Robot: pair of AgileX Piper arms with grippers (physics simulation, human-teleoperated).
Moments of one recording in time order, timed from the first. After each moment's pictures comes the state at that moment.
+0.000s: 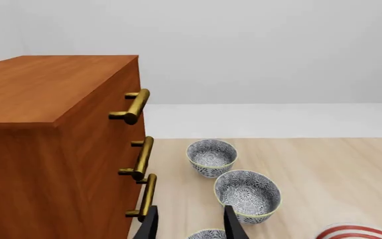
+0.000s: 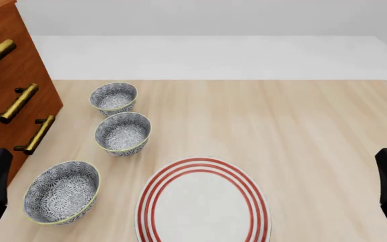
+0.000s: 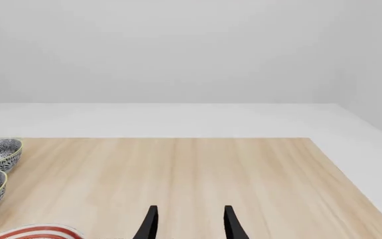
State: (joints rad) left arm 0.00 0.00 0.00 -0.01 0.00; right arm -0.01 0.00 0.00 0.00 -0.01
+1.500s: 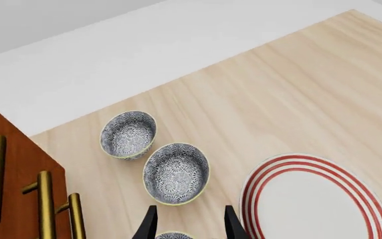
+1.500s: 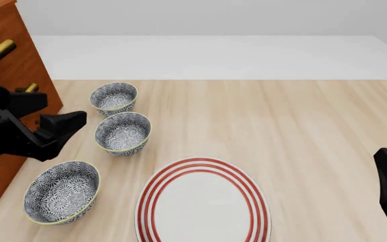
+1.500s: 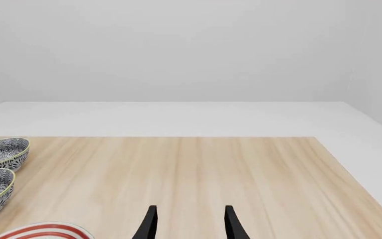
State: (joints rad) left arm -0.41 0.69 -0.54 0.30 0.12; right arm 0.01 0.00 -0.02 0.02 0.01
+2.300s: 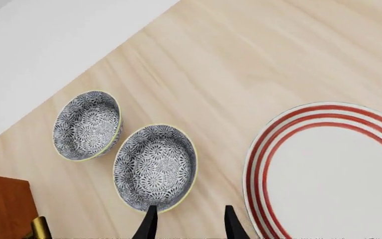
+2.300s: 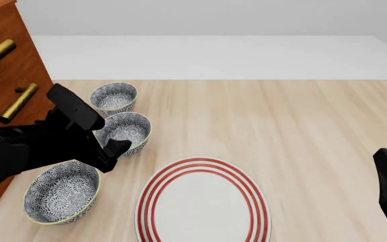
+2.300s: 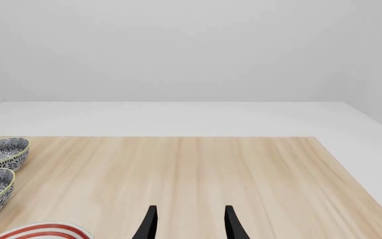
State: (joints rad) left arm -0.46 1.14 -0.54 0.10 0.29; right arm 0.01 0.00 -0.01 0.01 0.00
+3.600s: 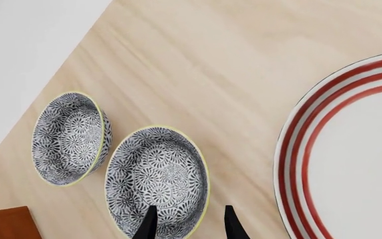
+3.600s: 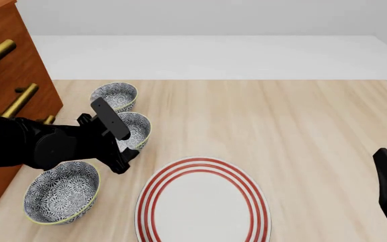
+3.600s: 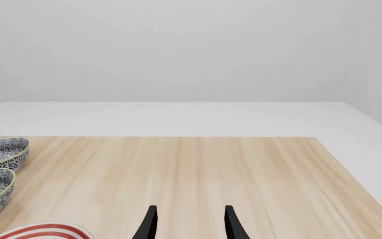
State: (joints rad) left arm -0.40 1.51 -0.62 -0.03 0.53; right arm 0.01 0.01 -0.01 0.01 0.00
